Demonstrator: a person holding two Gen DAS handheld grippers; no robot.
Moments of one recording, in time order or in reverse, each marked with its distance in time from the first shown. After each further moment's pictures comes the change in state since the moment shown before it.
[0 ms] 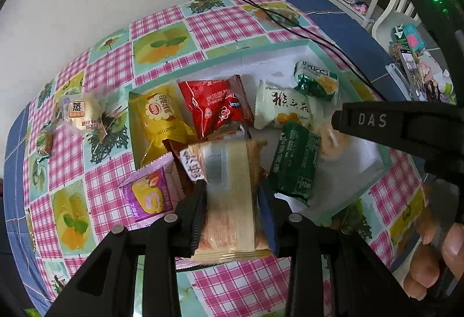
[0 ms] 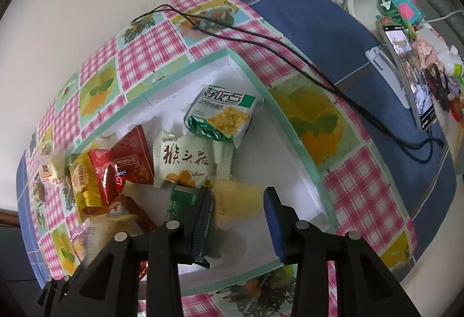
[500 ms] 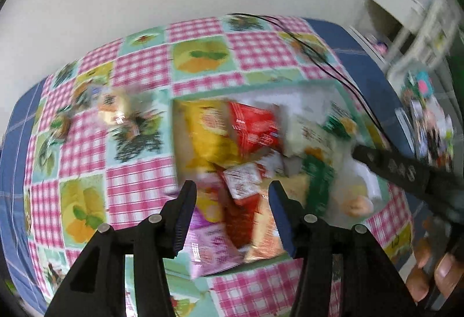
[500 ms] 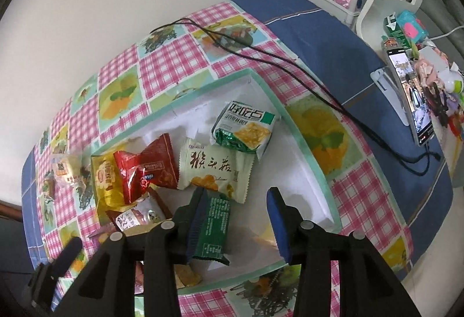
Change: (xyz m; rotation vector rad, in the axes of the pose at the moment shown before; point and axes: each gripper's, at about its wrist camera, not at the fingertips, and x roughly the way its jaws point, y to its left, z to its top) left arm -0.022 0.061 0.011 -0.196 -0.065 -0.013; right arm -0.022 0.022 0.000 -0.047 -0.051 0.019
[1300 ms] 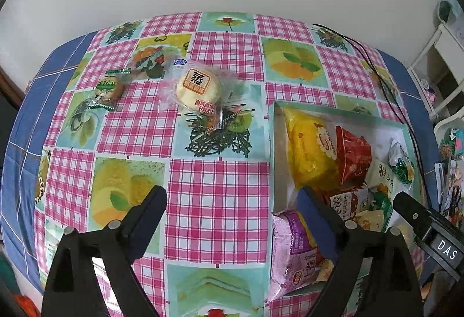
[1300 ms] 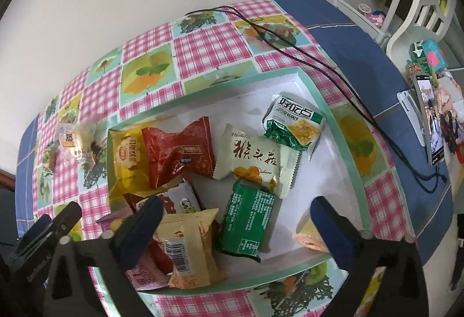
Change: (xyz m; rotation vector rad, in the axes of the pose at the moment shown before) left arm 0.018 0.088 0.007 -0.215 0.015 0.110; right arm 0.008 0.049 -0.011 -0.143 -0.003 0.001
